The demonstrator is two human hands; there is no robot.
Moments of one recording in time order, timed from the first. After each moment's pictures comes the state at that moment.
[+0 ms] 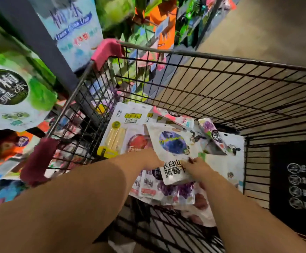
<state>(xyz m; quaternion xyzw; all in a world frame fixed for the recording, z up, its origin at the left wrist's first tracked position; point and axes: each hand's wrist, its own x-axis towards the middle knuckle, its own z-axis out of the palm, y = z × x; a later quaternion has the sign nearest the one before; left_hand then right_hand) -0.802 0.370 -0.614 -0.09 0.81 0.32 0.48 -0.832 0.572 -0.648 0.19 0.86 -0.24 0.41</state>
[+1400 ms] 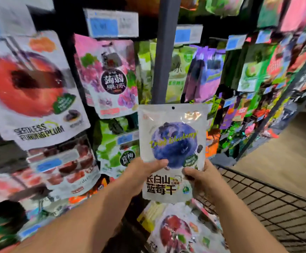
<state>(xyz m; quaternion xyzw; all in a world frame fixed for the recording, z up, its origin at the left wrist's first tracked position) -0.717 0.260 -0.360 -0.27 0.57 0.77 -0.12 -0.855 0.419 -0.376 -0.20 0.63 -0.65 0.38</state>
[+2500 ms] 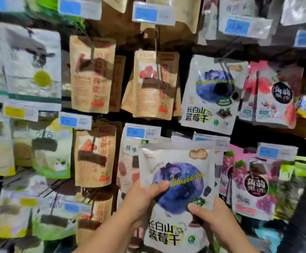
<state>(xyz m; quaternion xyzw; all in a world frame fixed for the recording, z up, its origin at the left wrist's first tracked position) -0.437 0.150 -0.214 -0.20 0.48 0.66 -0.54 -0.636 0.200 -0.236 -0.54 0.52 -0.55 0.36</state>
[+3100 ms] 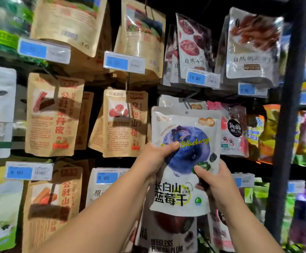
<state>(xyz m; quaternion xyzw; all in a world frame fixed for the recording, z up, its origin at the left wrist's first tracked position) -0.501 0.082 -0.042 -0.11 0.58 0.63 -0.51 -0.652 0.173 -0.085 -0.49 0.43 -0.73 0.21</state>
